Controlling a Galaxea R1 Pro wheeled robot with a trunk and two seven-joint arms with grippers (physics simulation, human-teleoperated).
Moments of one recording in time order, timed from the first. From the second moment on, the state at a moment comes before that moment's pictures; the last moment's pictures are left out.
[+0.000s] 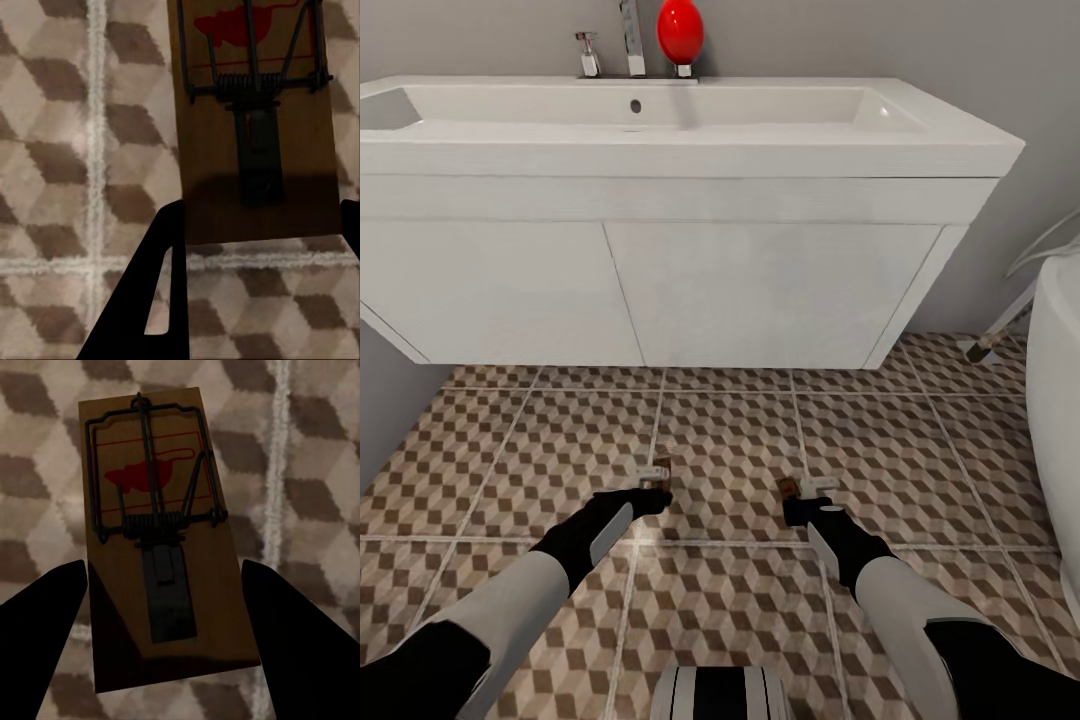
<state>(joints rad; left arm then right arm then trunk) -0.87 0.00 -0.46 -0.48 0.55 0.36 0.13 -0.89 0.10 -0.01 -0.28 0.09 0.18 -0.06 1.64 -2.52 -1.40</state>
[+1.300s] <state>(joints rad) -0.88 -0.01 -0.47 -0.43 0.55 0.30 0.13 -0.89 0.09 -0.01 -0.28 0.09 0.19 -0.06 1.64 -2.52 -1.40</state>
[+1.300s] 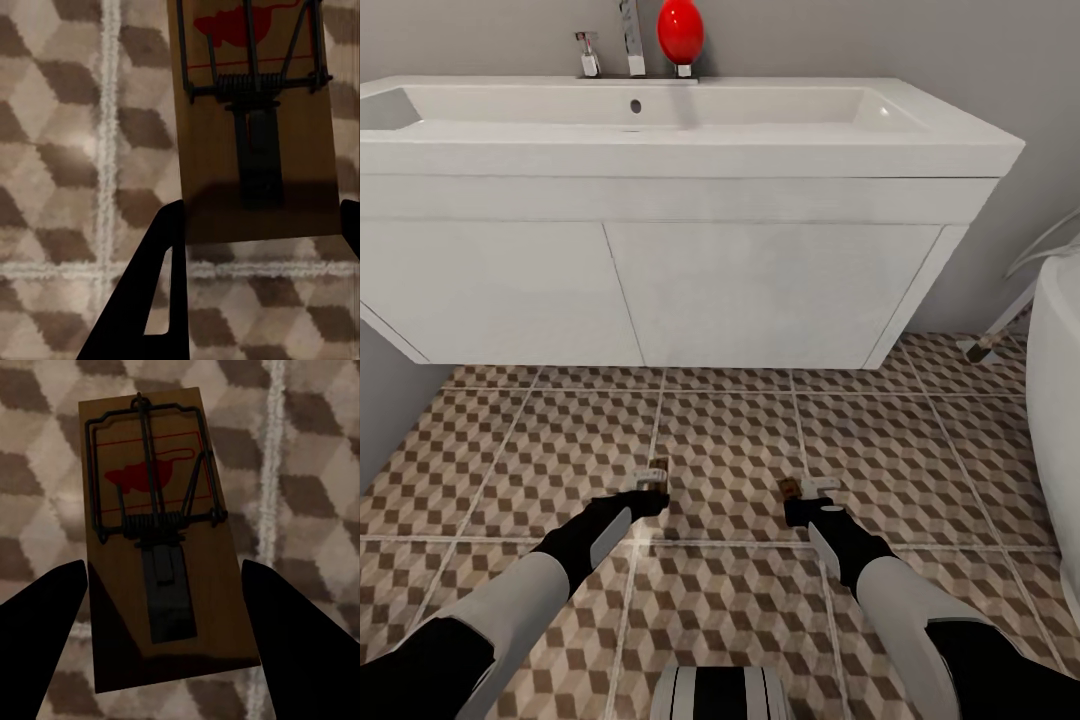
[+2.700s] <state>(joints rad) -0.88 -0.02 -0.47 -0.43 0.55 0.30 0.15 -0.89 0.08 -0.01 -0.48 0.08 0.24 -0.10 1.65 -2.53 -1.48</state>
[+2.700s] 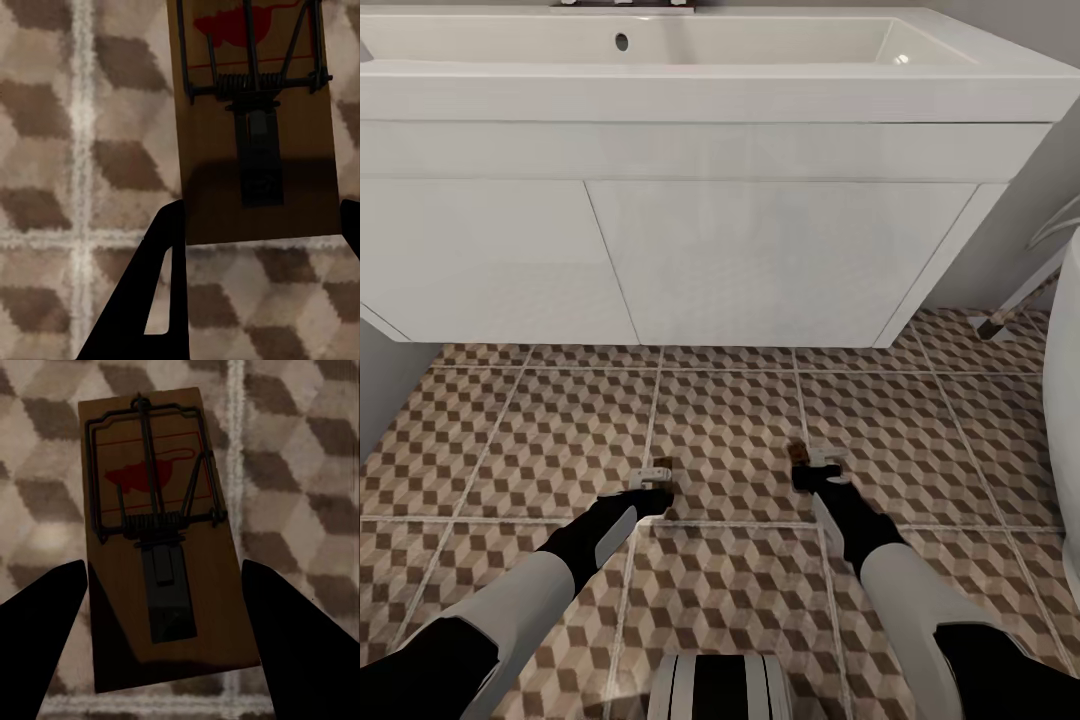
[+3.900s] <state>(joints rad) -0.88 -0.02 -0.47 -0.56 0.55 0.30 0.20 -0.89 0.08 -0.01 -0.47 0.08 0.25 -0.13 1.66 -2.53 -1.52</state>
